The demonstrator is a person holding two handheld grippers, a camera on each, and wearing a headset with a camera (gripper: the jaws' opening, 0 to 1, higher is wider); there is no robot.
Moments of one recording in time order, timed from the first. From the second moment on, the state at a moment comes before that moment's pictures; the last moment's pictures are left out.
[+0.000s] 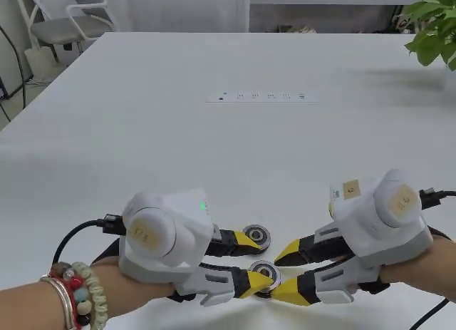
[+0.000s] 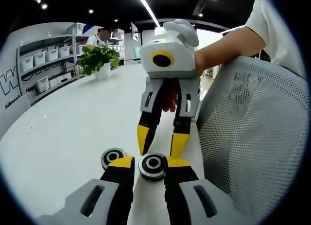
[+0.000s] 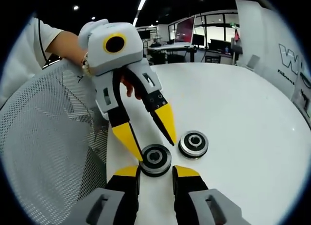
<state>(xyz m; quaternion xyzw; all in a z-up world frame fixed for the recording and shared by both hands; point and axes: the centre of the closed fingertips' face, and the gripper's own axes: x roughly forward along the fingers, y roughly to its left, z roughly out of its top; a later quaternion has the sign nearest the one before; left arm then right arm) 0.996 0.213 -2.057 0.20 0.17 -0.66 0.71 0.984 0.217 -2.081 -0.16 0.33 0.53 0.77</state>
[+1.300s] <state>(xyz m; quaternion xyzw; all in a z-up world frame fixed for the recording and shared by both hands) 0.988 0.215 -2.061 0.21 0.16 -0.67 0.69 0.983 0.207 -2.083 -0.19 0.33 0.53 0.76</state>
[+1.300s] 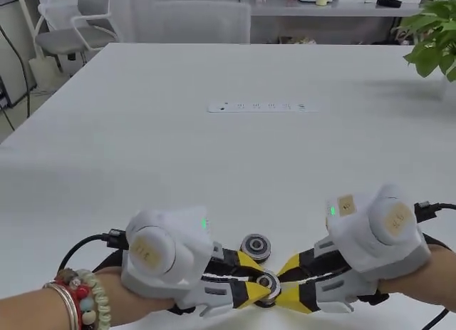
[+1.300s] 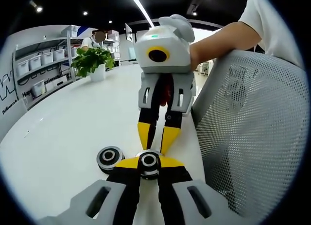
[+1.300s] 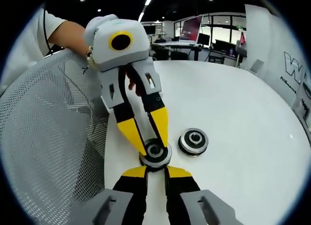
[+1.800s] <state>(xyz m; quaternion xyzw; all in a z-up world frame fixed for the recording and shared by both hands) 0.991 0.215 -2.062 0.21 0.15 -0.67 0.69 0.988 0.205 -2.084 -0.18 0.35 0.50 0.77</state>
